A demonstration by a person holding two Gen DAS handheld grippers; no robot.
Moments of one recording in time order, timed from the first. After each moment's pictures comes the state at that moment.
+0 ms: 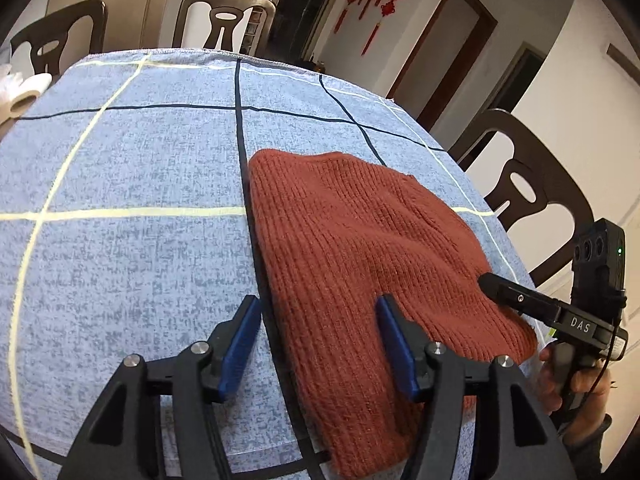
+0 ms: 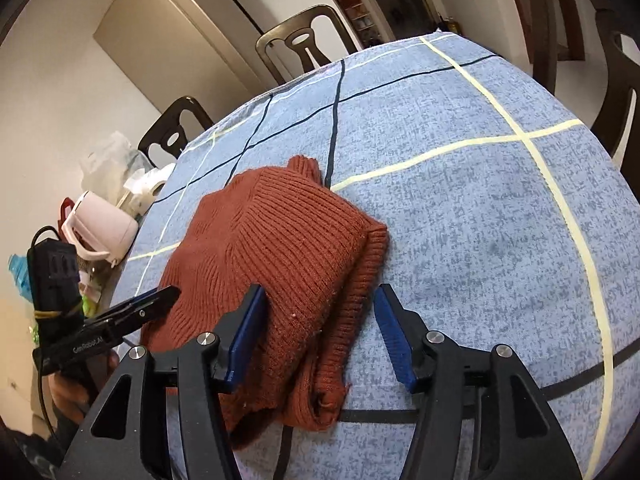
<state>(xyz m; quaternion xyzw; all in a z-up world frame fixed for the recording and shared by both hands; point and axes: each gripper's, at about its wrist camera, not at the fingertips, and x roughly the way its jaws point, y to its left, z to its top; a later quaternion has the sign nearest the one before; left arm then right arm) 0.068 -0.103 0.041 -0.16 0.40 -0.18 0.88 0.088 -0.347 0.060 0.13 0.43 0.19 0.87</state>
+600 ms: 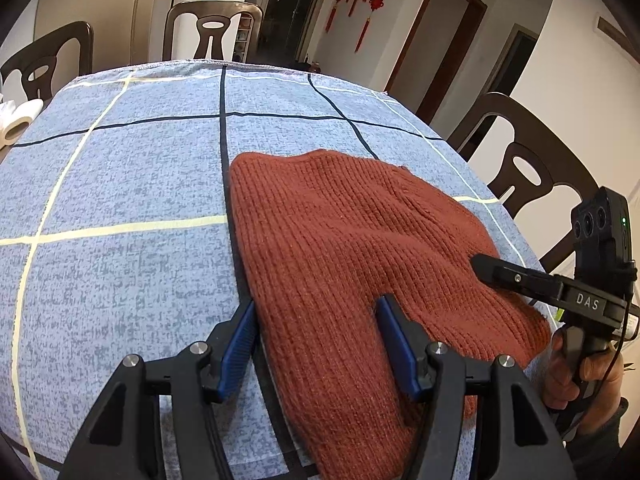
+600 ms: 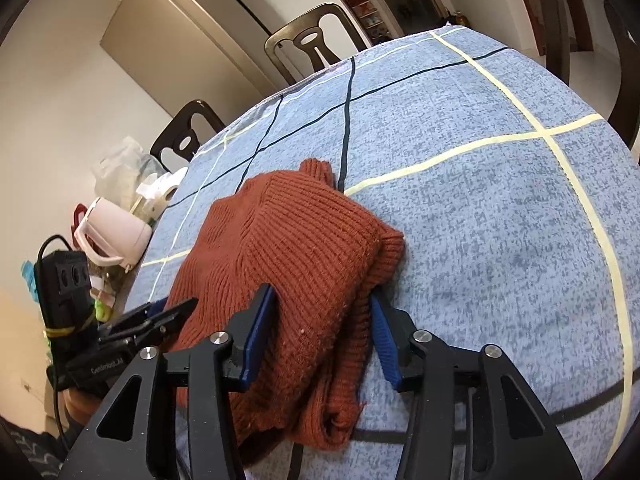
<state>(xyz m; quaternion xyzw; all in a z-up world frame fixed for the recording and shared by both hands) 0.072 -0.122 0.043 -0.11 0.40 -0.17 0.89 0.101 -0.346 0.055 0.16 0.43 0.22 0.86</state>
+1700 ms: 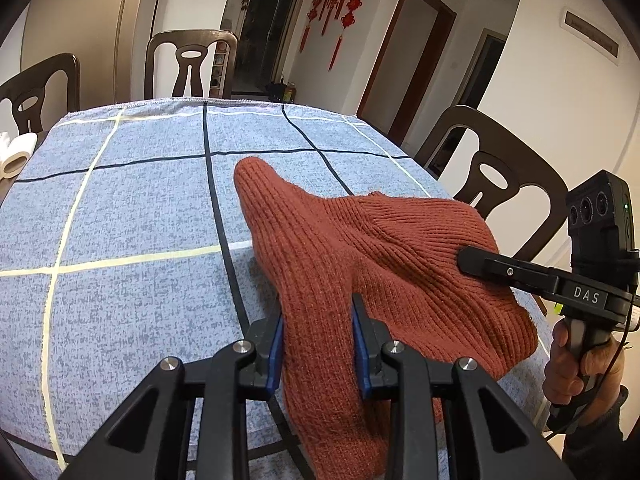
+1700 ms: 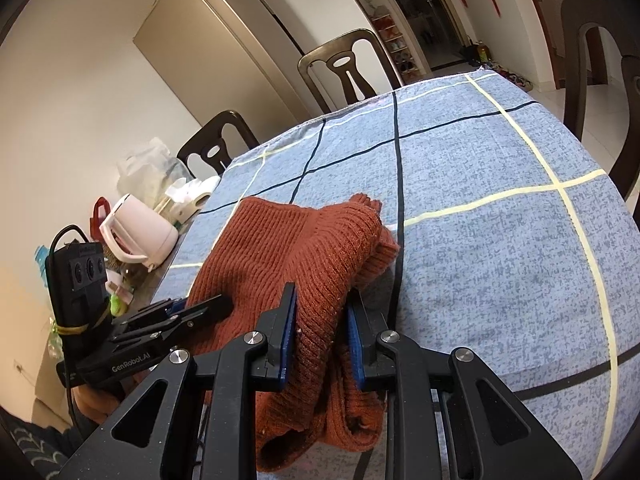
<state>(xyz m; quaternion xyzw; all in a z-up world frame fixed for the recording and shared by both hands) 0.048 -0.109 0.074 -0.10 0.36 -0.21 0.90 0.069 -0.320 0.097 0.13 0.39 0.24 0.88</state>
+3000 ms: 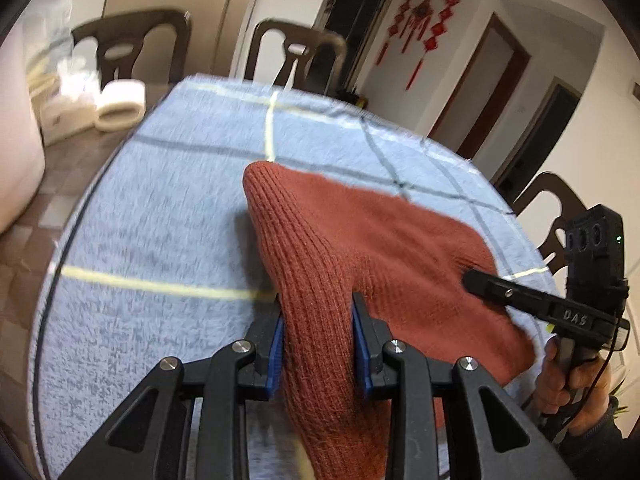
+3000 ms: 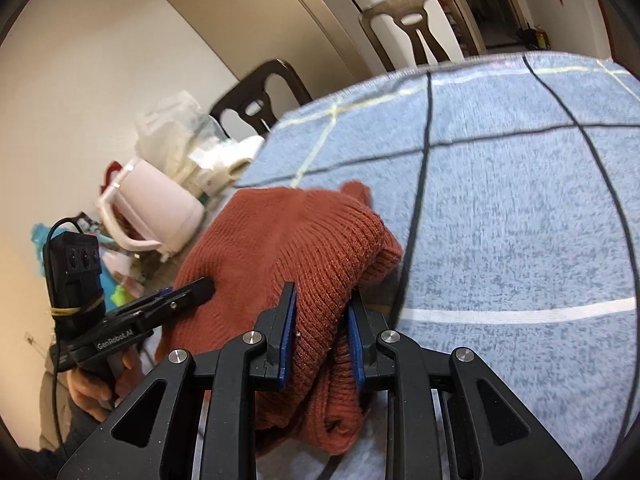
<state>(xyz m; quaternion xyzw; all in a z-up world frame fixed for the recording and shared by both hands) 0.096 0.069 0.035 -0.17 0.38 -0.11 0.90 0.156 -0.161 0.051 0.10 0.43 0.32 0.84</state>
